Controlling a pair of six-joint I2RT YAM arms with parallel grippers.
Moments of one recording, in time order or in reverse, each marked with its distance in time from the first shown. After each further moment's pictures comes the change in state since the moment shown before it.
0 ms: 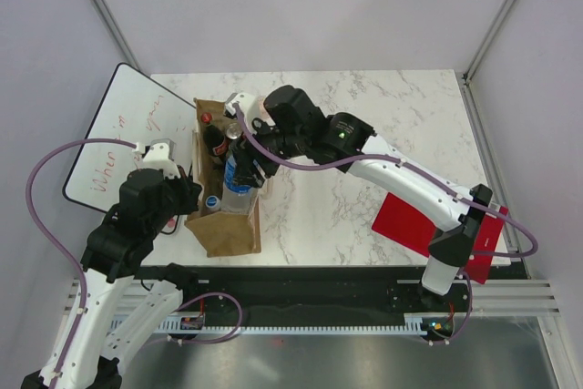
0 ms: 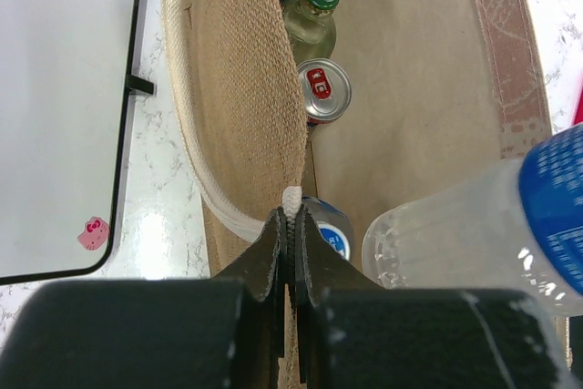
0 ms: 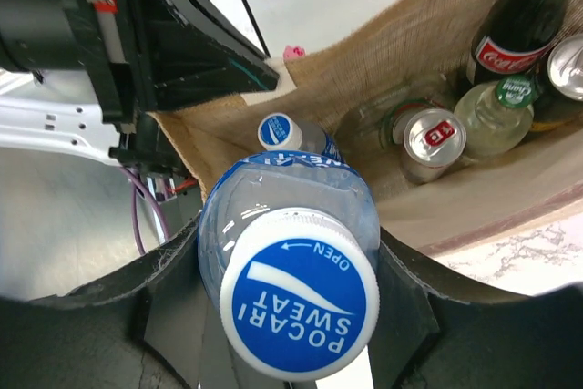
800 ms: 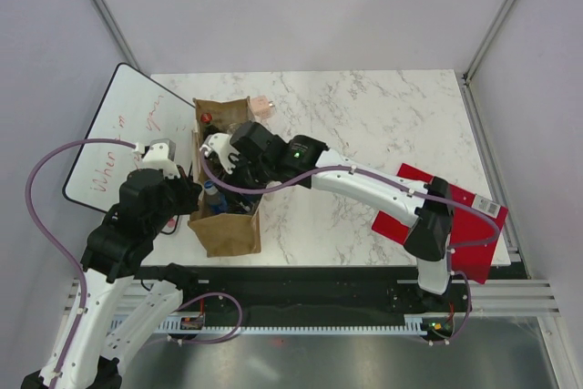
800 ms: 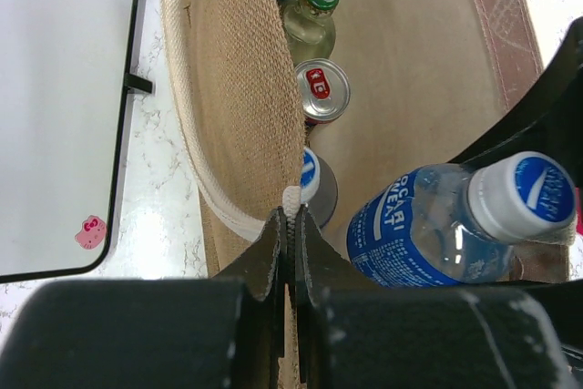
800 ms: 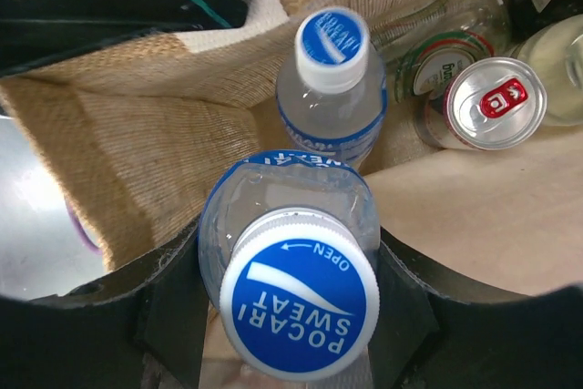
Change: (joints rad) left arm 0.000 0.000 0.000 0.000 0.000 -0.011; right arm 0.088 0.160 -0.056 -0.024 0.087 -0.092
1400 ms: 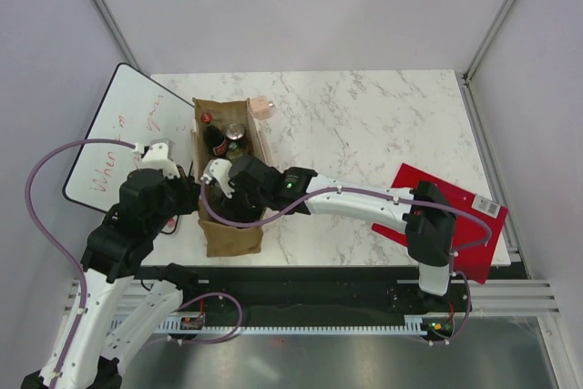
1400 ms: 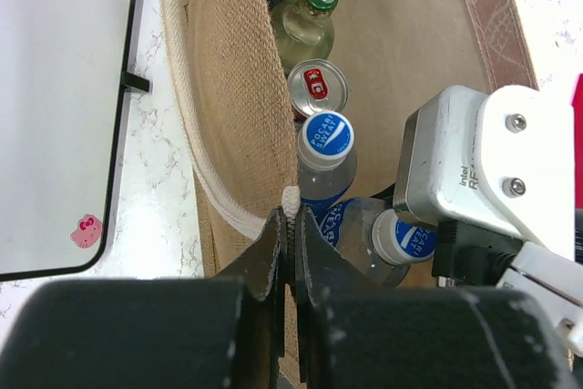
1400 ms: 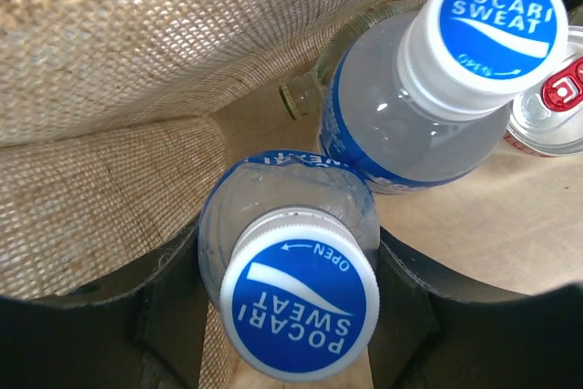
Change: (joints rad) left arm 0.000 0.000 0.000 0.001 0.000 -0.012; right arm 0.072 -0.029 -0.322 0.314 0.148 0.003
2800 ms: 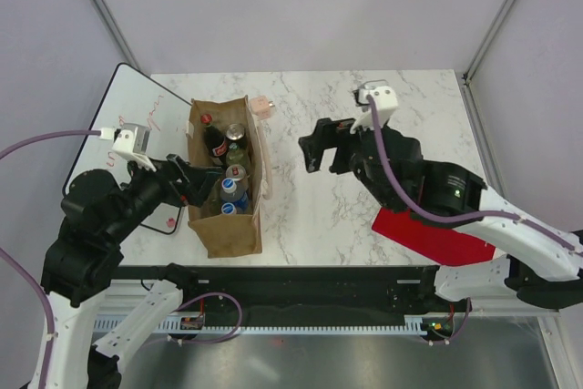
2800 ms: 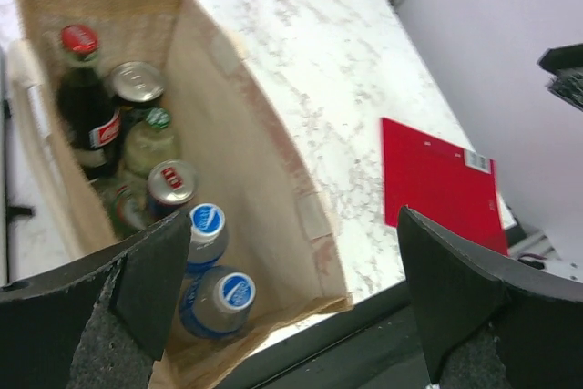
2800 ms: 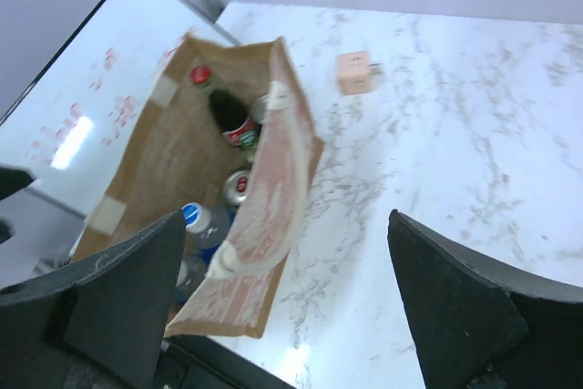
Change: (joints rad) left arm 0.000 0.031 0.306 0.034 0.253 -0.001; right arm 0.023 -0.635 0.019 -0.169 0.750 0.442
